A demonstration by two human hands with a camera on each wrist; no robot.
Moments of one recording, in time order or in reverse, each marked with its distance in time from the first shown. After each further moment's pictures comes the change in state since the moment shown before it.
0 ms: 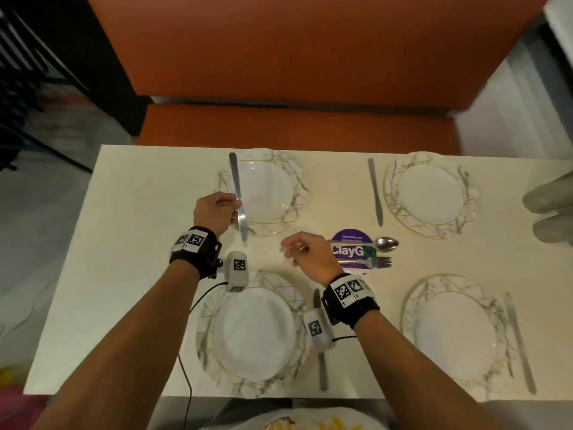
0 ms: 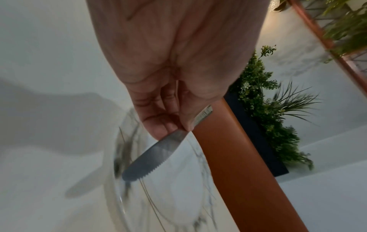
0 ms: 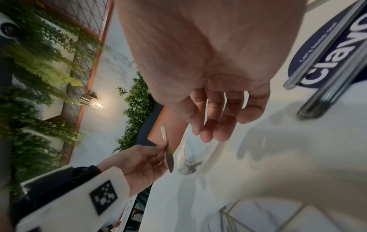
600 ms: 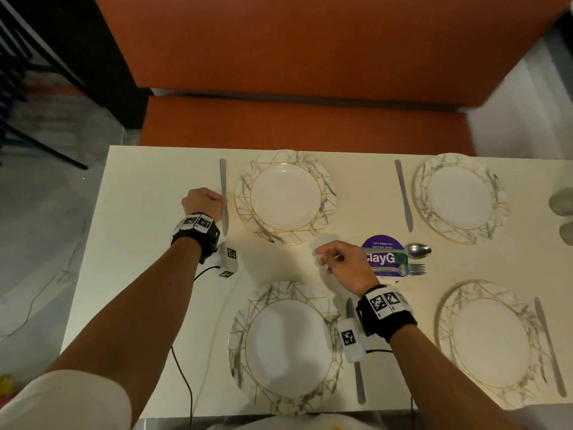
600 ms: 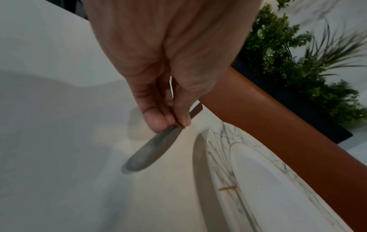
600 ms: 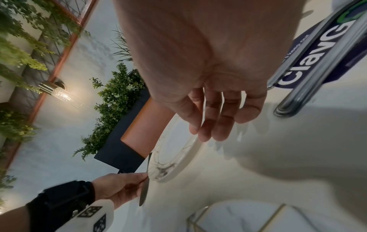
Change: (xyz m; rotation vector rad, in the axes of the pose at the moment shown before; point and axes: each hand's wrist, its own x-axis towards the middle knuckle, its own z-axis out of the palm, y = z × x) left_hand 0.107 -0.027 -0.062 0.288 0.123 -0.119; right_hand 0.017 0.010 0.012 -0.066 0.104 0.098
